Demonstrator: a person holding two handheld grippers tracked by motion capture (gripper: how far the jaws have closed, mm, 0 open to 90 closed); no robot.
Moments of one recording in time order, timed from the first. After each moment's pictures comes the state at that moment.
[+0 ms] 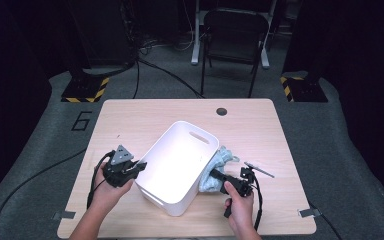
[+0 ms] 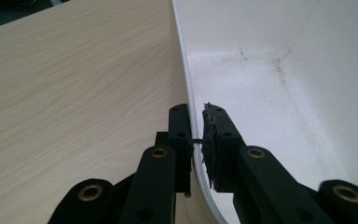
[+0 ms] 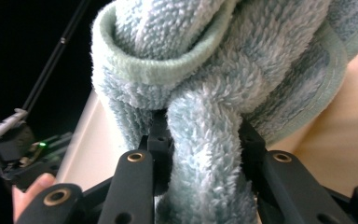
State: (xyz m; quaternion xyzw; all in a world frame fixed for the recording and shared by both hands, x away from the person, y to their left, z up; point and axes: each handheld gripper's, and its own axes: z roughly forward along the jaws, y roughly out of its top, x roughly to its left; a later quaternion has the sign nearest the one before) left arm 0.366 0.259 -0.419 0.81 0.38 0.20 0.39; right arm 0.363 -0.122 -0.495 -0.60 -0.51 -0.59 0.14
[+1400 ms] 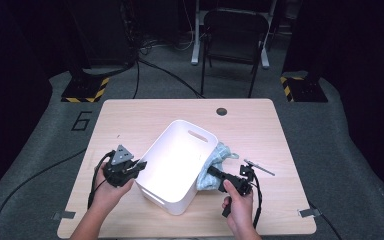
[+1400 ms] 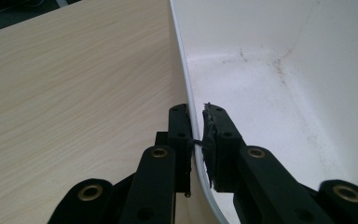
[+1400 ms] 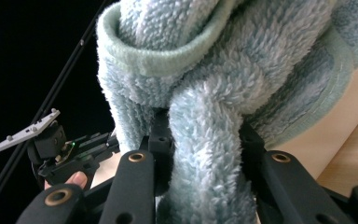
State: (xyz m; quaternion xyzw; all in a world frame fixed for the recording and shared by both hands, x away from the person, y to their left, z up) left arm 0.366 0.257 -0.420 0.81 0.39 0.21 0.39; right arm 0.357 -0.115 -0.468 -0.58 -0.51 -0.62 0.14
